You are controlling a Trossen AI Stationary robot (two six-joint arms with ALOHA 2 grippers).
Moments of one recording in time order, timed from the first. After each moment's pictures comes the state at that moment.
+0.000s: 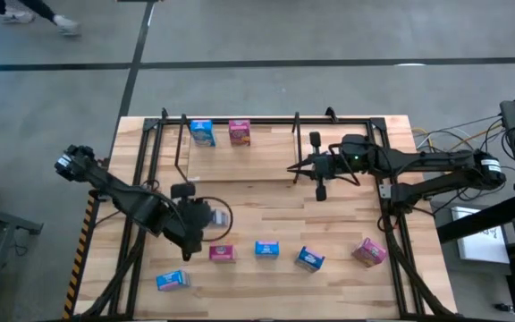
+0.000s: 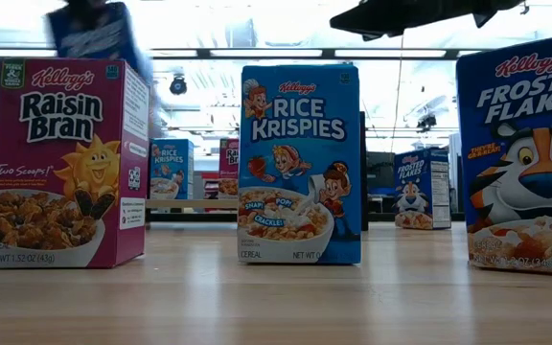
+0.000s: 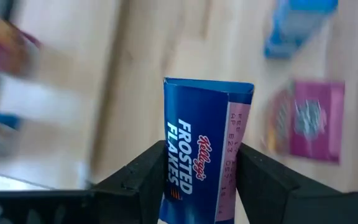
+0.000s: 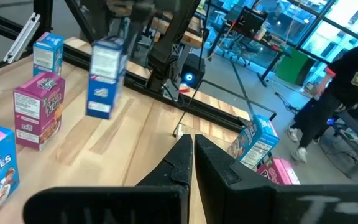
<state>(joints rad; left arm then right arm) -0.53 1.41 1.39 -1.25 -0.45 -0.61 -0.15 1.10 0.80 0.13 -0.19 -0.45</state>
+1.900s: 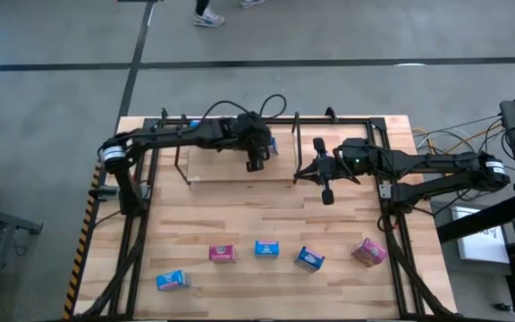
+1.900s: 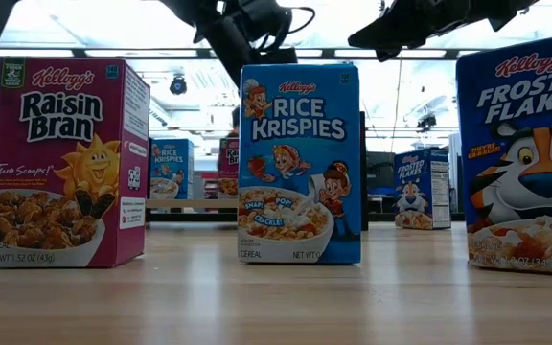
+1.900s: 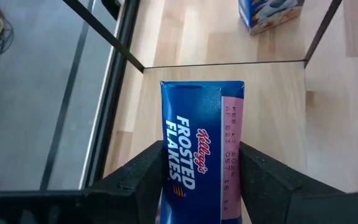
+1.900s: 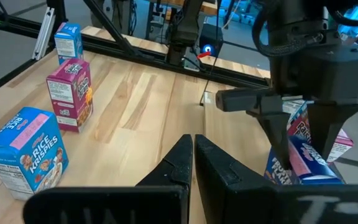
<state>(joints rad) 0.31 1.80 1.50 -0.54 -0.16 0.33 -0.15 1.04 0.75 0.00 -0.21 -0.29</state>
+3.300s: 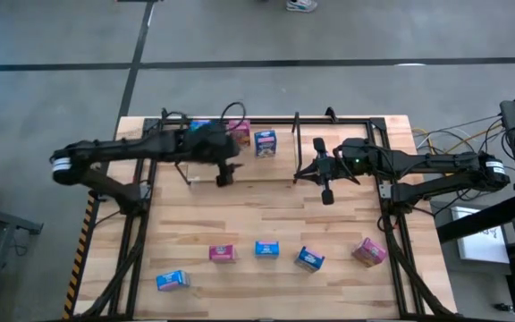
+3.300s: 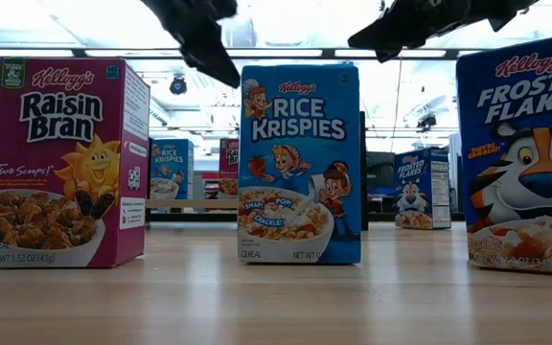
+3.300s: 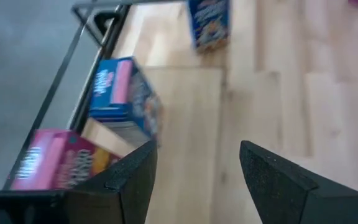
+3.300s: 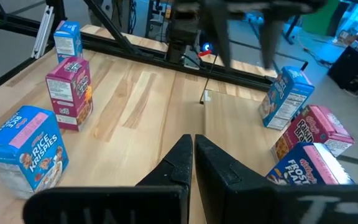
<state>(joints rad) 0.18 1.34 1.18 -0.56 -0.13 0.15 -0.15 1.05 0.75 -0.01 -0.21 -0.29</state>
